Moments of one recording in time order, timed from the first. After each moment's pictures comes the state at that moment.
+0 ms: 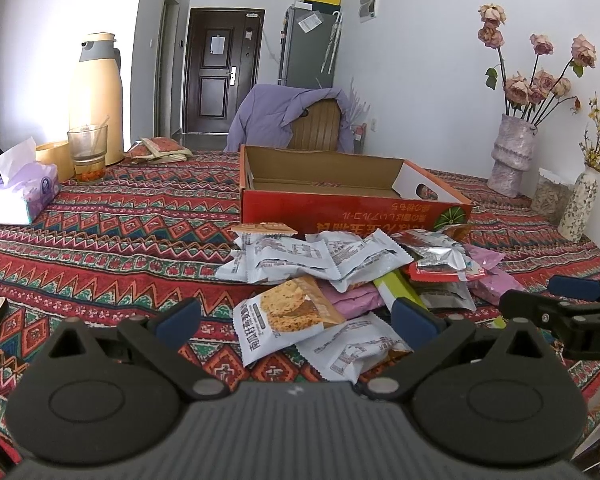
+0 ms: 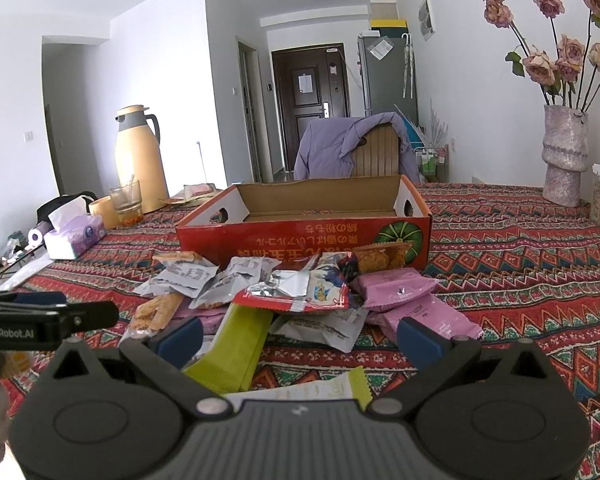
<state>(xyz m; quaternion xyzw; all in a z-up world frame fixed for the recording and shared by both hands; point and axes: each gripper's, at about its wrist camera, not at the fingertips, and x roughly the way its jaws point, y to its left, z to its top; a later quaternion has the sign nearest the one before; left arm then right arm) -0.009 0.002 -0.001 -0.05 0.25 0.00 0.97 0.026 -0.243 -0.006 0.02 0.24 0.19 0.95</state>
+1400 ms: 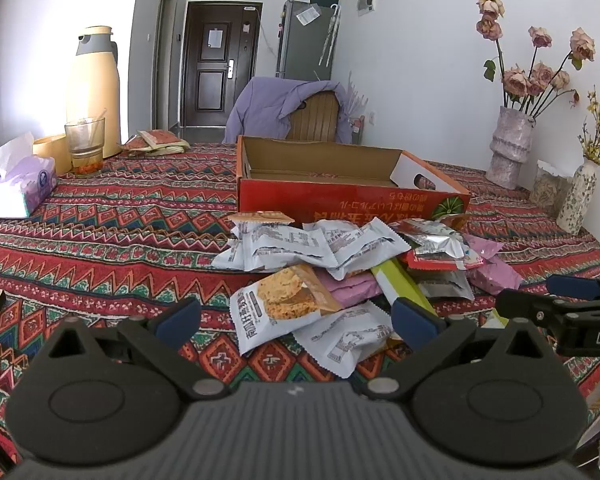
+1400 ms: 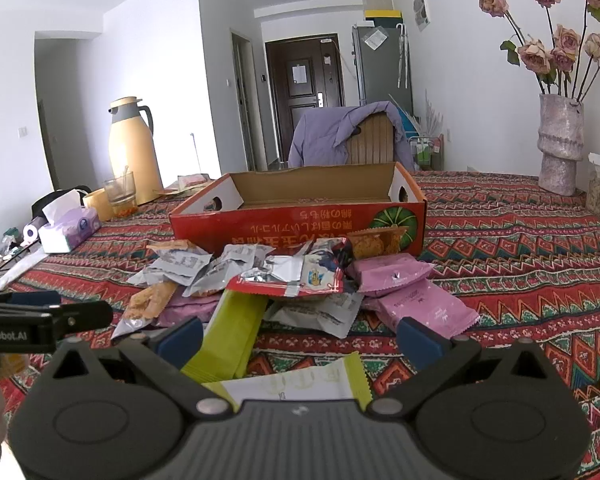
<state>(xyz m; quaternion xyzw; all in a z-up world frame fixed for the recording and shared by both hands) -0.012 0.000 -0.006 -0.05 0.26 0.00 0.96 0.027 -0.244 -0.009 0.02 0.26 0.18 0.95</state>
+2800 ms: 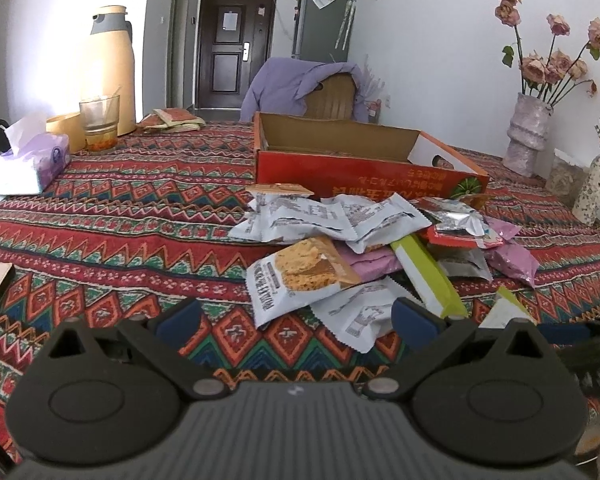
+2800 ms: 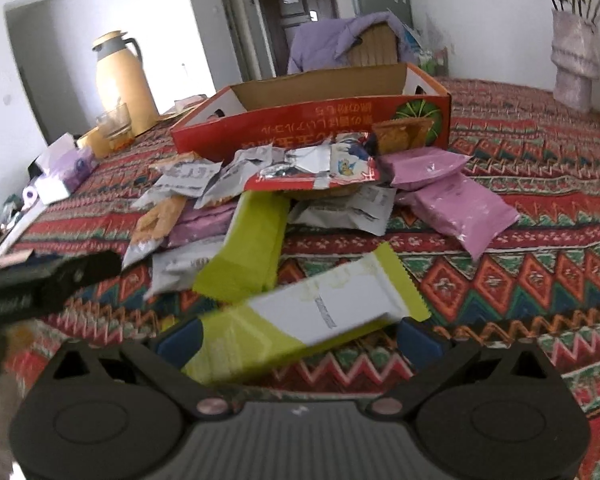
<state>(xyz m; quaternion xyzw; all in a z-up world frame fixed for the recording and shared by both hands) -0.013 0.006 -0.017 -0.05 0.29 0.02 0.96 0.038 -0.219 -0.037 0.04 0.39 0.18 0.90</state>
